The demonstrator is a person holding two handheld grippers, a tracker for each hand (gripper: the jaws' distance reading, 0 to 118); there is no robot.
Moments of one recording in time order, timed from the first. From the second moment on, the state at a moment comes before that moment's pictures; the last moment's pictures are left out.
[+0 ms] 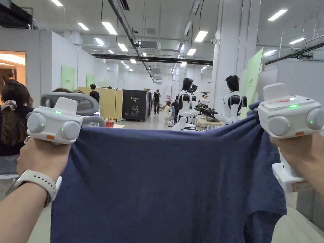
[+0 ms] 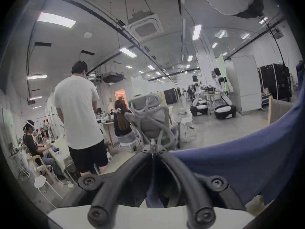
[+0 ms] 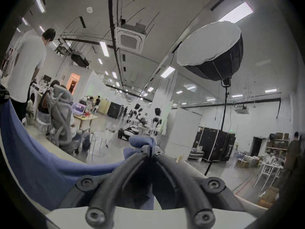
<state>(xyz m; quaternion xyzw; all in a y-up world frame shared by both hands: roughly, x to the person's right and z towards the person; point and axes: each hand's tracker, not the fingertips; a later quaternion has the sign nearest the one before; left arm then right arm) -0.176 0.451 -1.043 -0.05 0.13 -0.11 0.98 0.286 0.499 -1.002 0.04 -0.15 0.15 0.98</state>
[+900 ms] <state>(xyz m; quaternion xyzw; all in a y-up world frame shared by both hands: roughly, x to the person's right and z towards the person) -0.193 0.318 -0.980 -0.12 0.12 -0.10 0.98 0.289 0.350 -0.947 -0.06 -0.12 0.11 0.99</state>
